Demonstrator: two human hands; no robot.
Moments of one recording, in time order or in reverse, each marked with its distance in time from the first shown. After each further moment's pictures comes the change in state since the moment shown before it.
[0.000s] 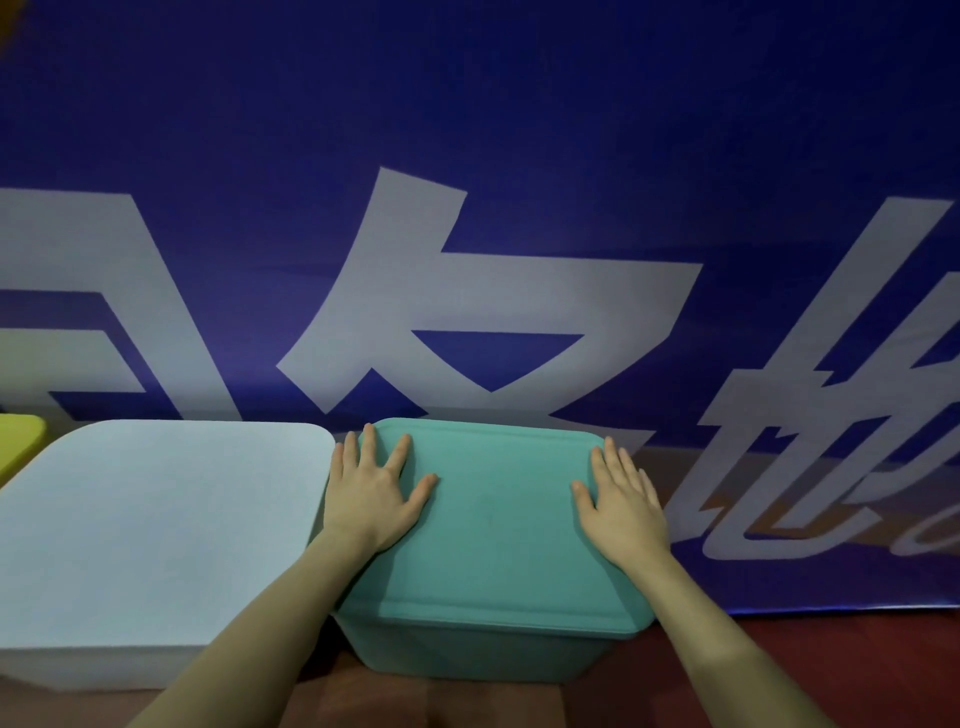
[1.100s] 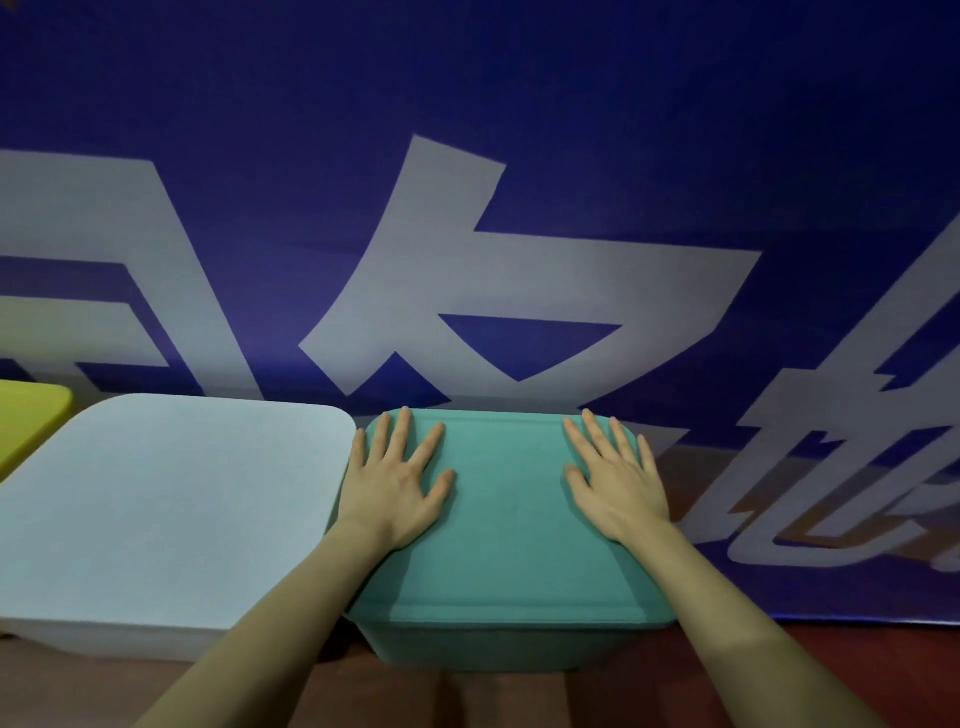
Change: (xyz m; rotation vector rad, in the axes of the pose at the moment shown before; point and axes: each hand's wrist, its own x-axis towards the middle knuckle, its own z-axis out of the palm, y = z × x) left_hand 0.000 -0.005 0.009 0.048 0.009 0.087; right_hand 0.030 -0.028 0.001 -0.140 -0.037 -0.187
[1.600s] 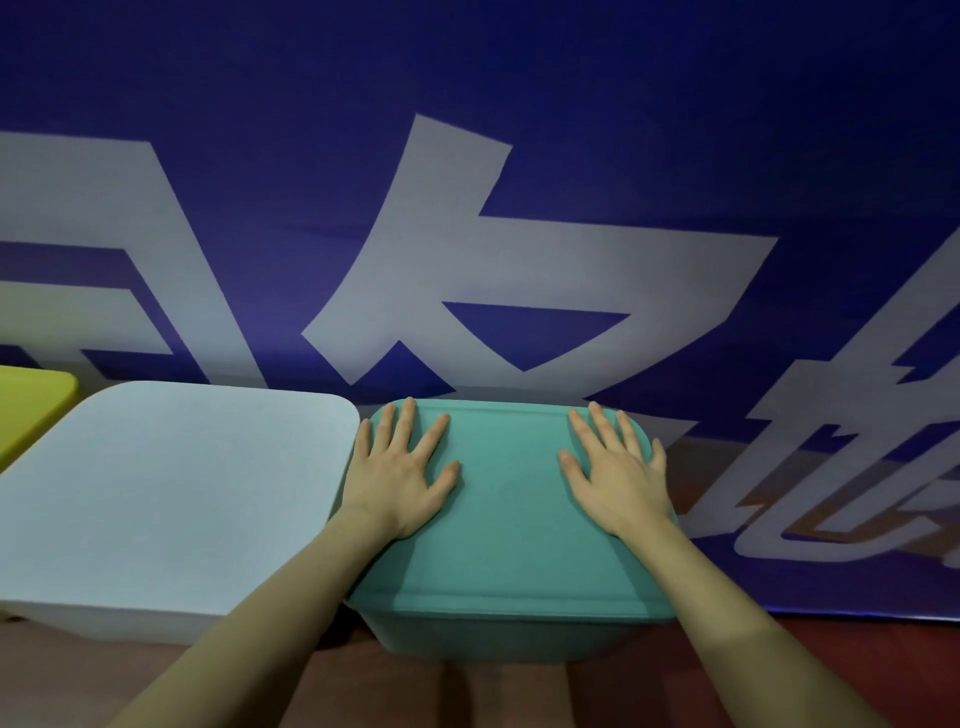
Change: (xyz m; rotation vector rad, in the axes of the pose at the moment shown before) left_hand 0.000 0.000 0.001 0.020 -0.027 0.005; right_hand -0.001 -0.004 0.005 0.010 0.024 0.049
